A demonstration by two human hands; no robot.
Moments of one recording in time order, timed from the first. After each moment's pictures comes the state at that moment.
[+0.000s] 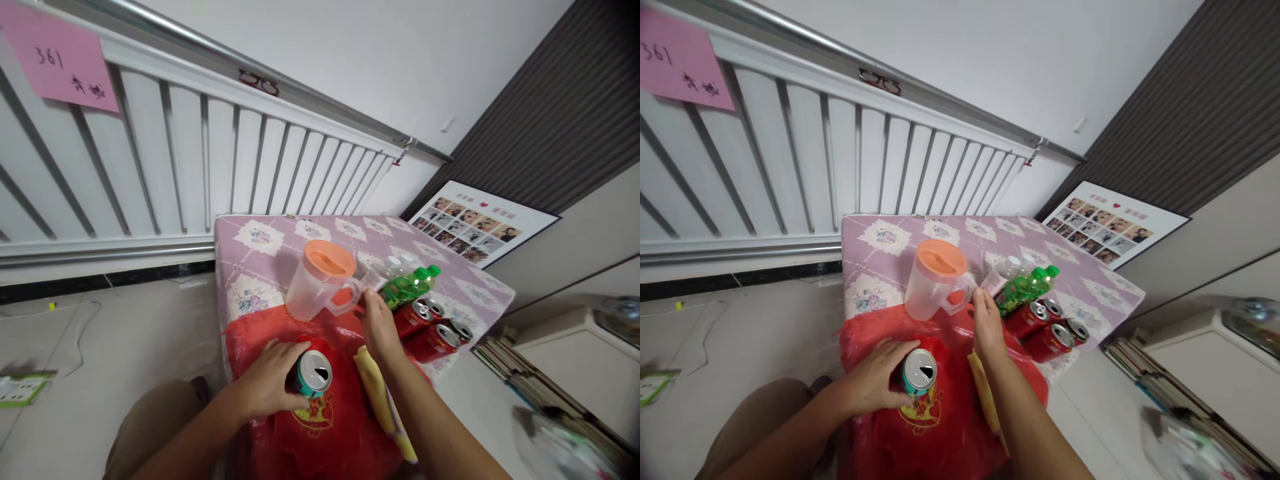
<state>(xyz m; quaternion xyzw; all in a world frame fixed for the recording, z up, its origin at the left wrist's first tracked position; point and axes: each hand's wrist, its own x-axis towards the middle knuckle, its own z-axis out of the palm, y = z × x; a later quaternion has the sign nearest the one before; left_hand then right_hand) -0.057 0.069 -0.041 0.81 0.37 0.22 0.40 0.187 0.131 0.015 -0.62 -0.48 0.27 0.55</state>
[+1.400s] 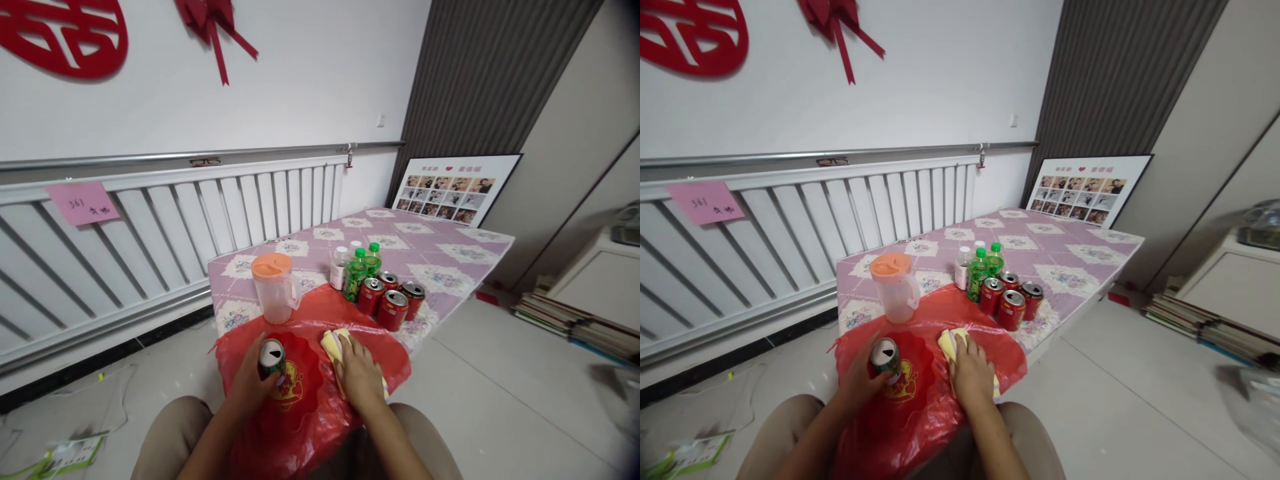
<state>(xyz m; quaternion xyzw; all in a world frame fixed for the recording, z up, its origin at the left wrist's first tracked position) -0.013 0.027 -0.065 0.69 0.53 0.42 0.27 0.243 -0.014 -0.054 -0.78 -0.61 0.01 0.15</state>
